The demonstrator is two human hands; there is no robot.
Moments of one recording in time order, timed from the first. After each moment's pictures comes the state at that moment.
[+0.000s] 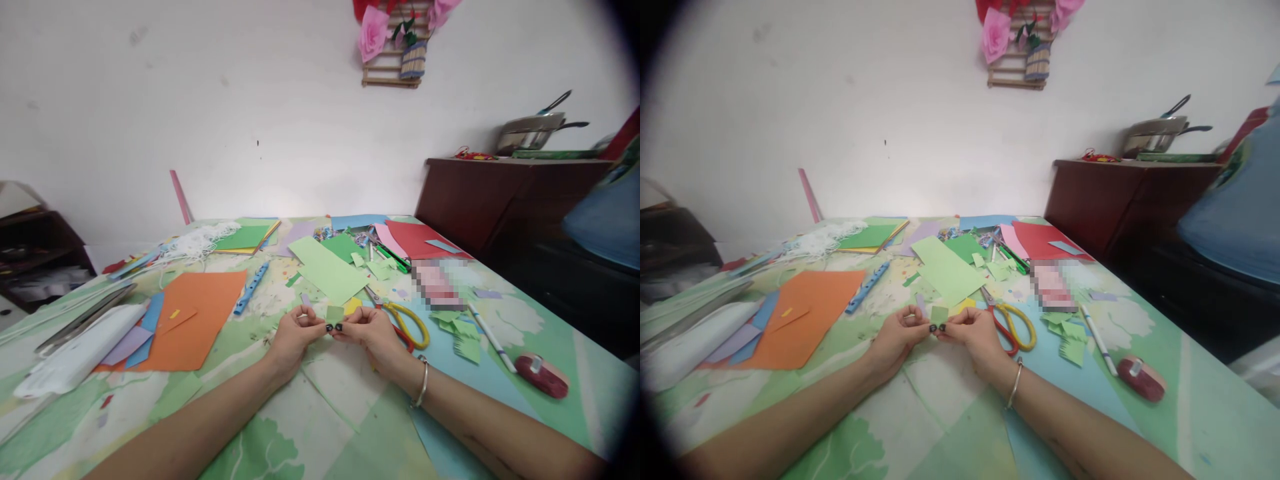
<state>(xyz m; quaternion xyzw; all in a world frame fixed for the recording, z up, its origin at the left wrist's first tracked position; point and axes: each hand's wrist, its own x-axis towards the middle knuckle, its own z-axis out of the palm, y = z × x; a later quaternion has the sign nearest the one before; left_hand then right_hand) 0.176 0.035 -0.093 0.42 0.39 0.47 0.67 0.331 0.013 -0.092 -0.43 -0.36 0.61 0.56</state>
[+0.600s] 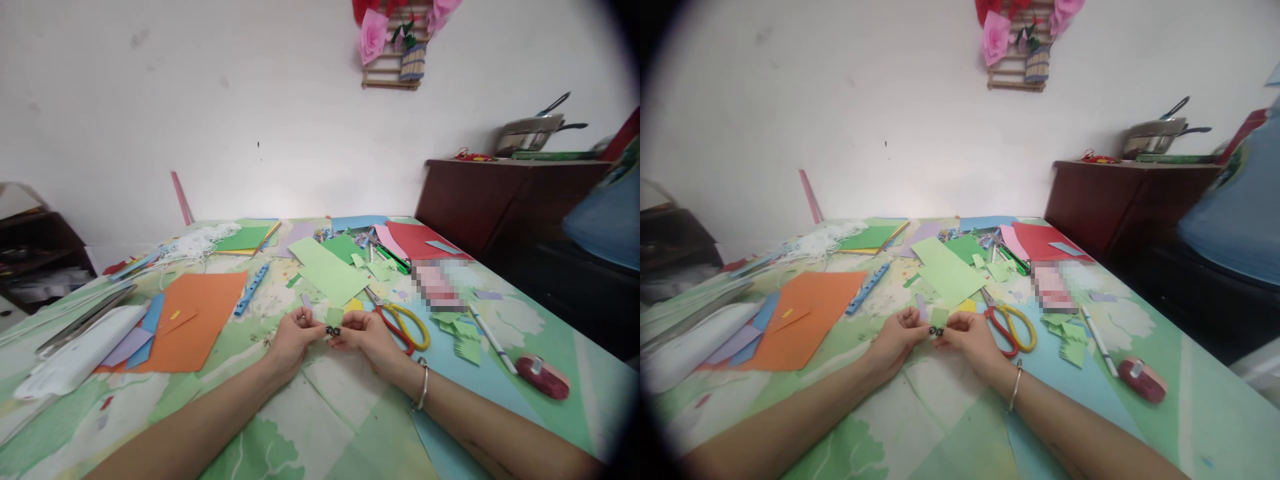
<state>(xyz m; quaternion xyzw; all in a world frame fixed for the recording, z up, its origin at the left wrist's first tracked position) 0.177 0.034 -0.091 0.43 0.37 0.47 0.67 0.331 0.013 -0.094 -0.42 -0.42 0.64 0.50</state>
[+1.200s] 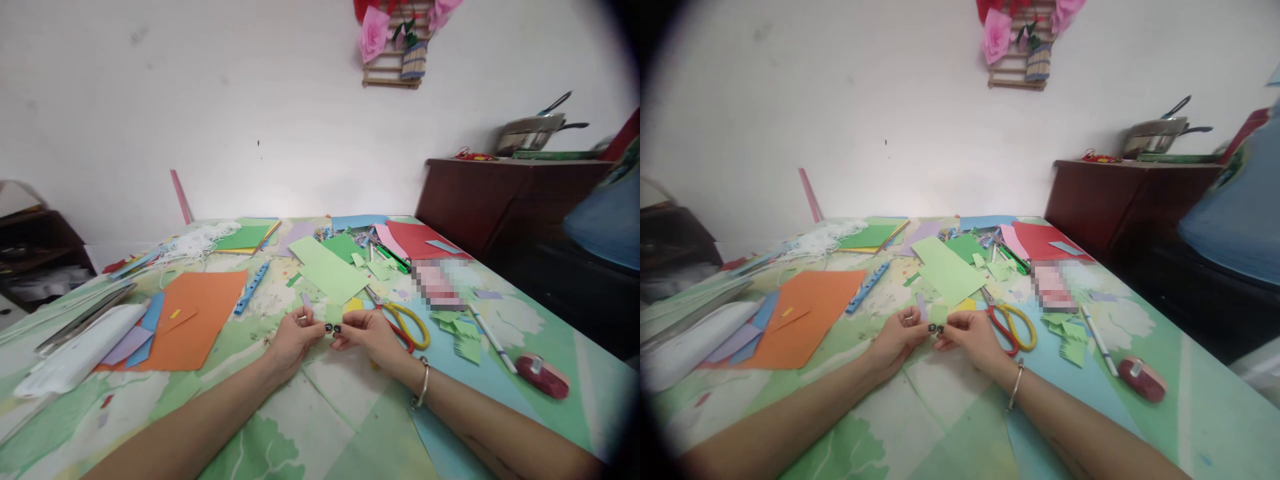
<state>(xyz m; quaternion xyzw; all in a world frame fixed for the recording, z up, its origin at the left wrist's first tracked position) 0.175 0.036 -0.094 0.42 0.36 0.46 0.69 0.337 0.014 -0.091 -0.42 -0.53 0.59 0.45</state>
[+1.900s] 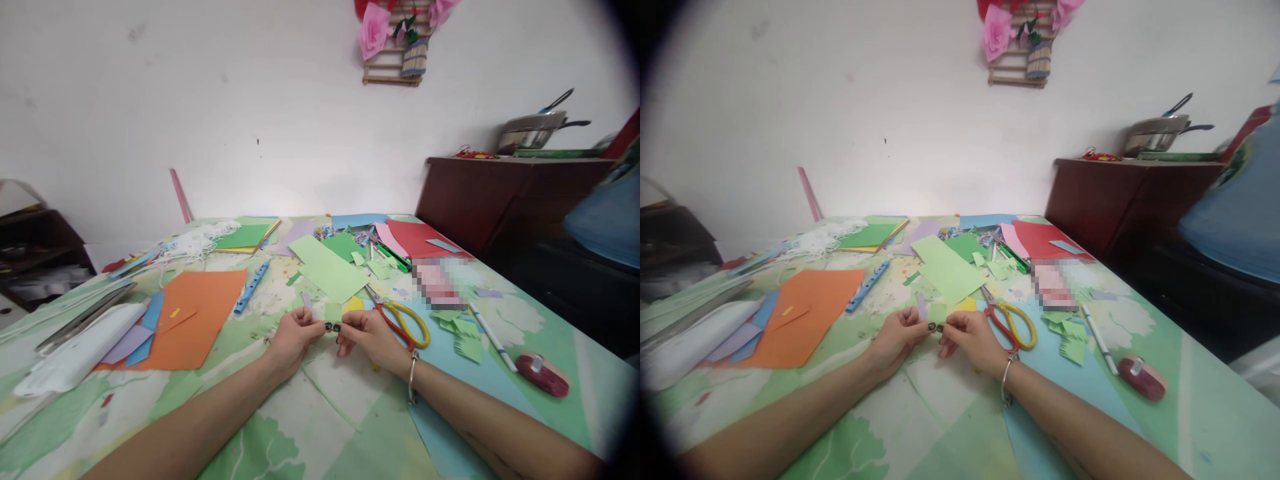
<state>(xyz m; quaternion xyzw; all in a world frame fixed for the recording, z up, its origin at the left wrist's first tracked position) 0.177 0.036 -0.093 0.44 0.38 0.47 0.67 0.340 0.015 -0.092 -0.42 -0.60 0.54 0.42</state>
